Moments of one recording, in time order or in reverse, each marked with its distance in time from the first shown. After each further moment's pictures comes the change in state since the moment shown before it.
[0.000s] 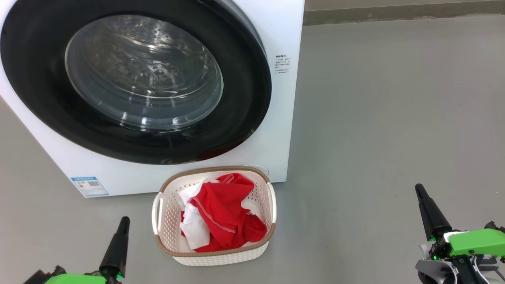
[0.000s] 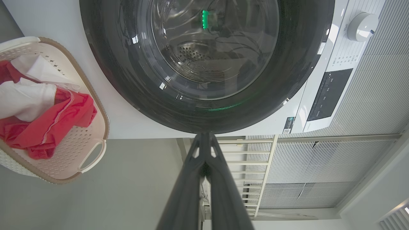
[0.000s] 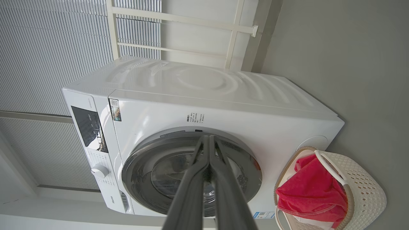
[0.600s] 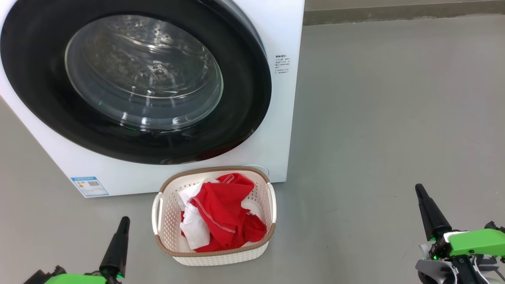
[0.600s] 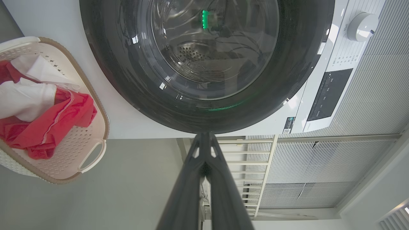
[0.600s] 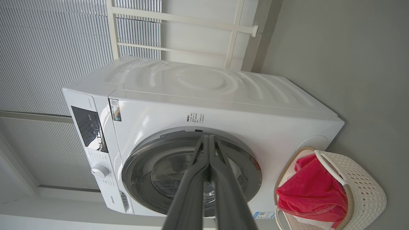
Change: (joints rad) left arm 0.000 0.000 0.000 0.000 0.000 0.000 0.000; right arm 0.000 0.000 0.000 0.000 0.000 0.000 0.000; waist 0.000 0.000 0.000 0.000
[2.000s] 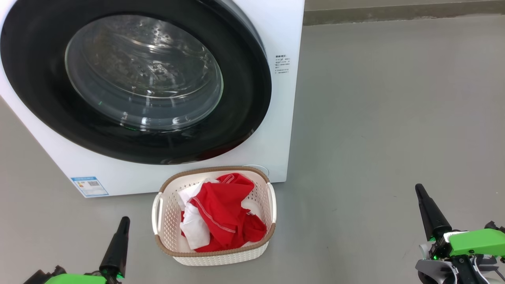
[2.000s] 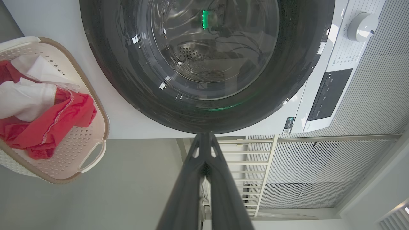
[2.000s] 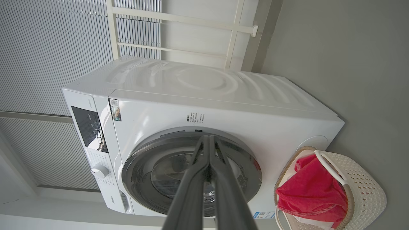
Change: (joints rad) left arm 0.000 0.000 0.000 0.000 0.000 0.000 0.000; right arm 0.000 0.000 0.000 0.000 0.000 0.000 0.000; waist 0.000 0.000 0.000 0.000
